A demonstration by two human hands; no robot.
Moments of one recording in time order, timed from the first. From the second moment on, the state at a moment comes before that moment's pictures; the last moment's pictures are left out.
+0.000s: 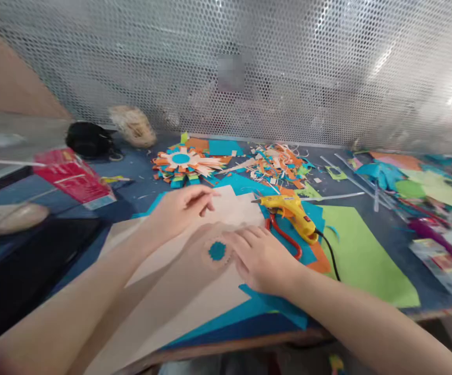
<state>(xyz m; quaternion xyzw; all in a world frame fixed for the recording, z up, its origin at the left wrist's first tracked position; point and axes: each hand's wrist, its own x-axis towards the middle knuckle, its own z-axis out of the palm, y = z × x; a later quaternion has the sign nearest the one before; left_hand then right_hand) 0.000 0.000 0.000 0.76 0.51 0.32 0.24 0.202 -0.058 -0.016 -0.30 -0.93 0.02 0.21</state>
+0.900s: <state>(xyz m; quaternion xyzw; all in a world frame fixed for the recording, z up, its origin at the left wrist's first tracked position) -0.019 0.025 -0.028 0.78 0.61 0.15 0.02 0.201 -0.060 -0.012 -0.29 -0.93 0.12 0.18</state>
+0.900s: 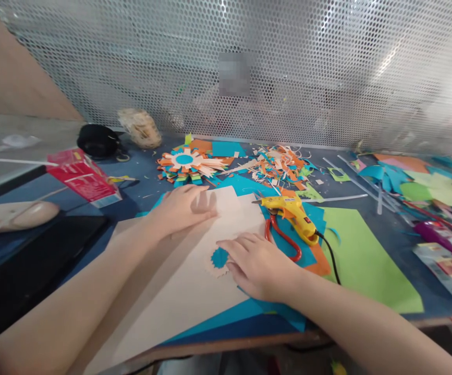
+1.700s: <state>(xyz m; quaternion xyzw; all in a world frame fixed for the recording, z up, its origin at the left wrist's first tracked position) -0.032 0.024 -0.007 0.69 0.62 0.37 0.02 0.230 -0.032 0.010 -0.64 -0.73 -0.12 0.21</state>
